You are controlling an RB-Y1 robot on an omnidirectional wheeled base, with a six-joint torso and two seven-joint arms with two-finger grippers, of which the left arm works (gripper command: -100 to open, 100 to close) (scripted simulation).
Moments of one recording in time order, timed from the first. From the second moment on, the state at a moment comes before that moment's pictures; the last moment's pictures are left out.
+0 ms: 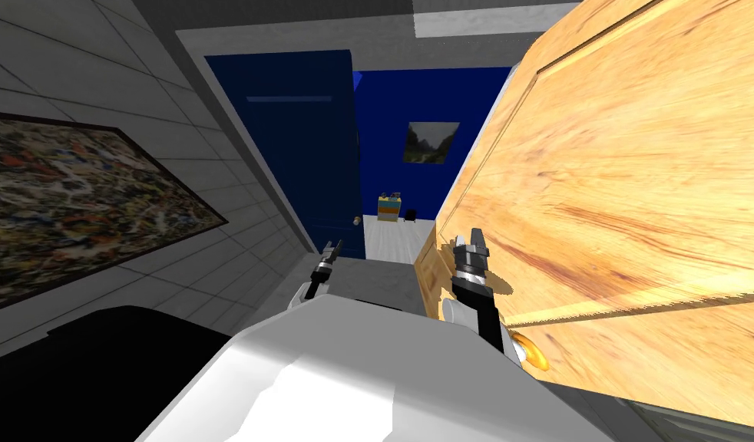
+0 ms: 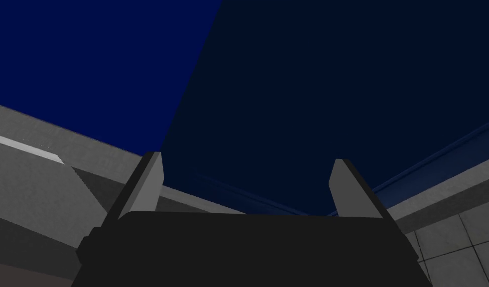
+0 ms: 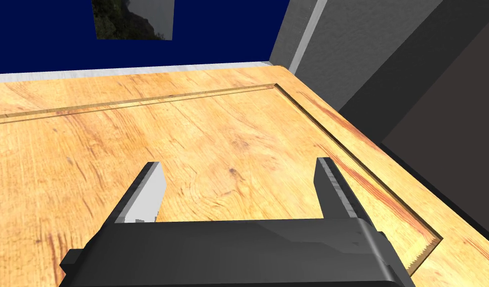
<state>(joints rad) 0.25 0.10 0.20 -1.42 -0.22 -0.69 -0.78</state>
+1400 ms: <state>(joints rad) 0.18 0.07 0.29 -1.15 -0.28 -0.74 -1.04</state>
